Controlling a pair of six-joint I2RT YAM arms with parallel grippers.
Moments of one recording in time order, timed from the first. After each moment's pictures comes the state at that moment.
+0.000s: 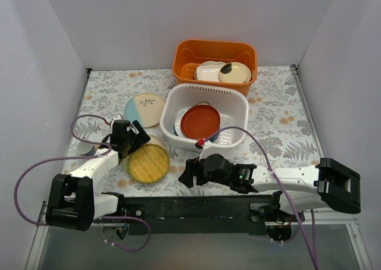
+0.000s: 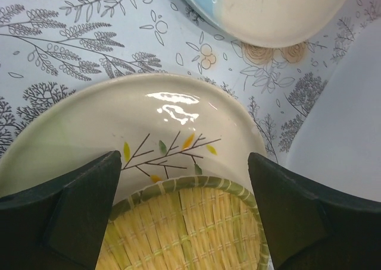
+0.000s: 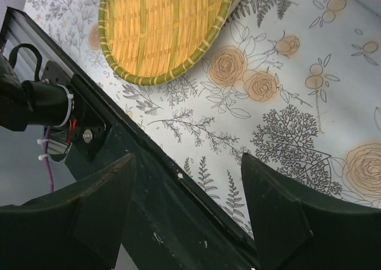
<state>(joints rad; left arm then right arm) -0.16 1.22 0.51 -0.11 -0.05 -0.73 1.28 1.24 0.57 0.15 0.16 0.78</state>
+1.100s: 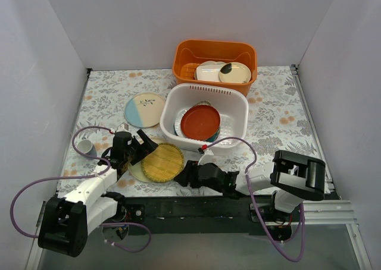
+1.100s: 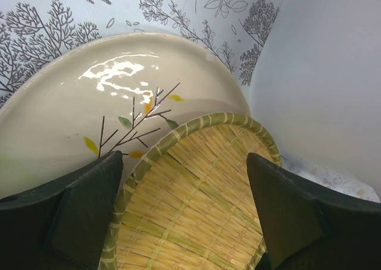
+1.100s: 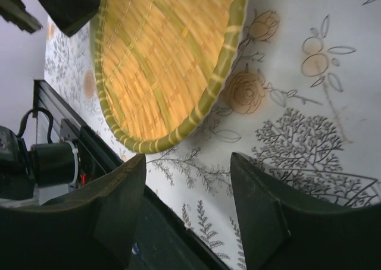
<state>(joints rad) -0.24 0.99 0.33 -0.05 0.09 -0.82 1.31 1.58 0.46 0.62 0.26 1.08</state>
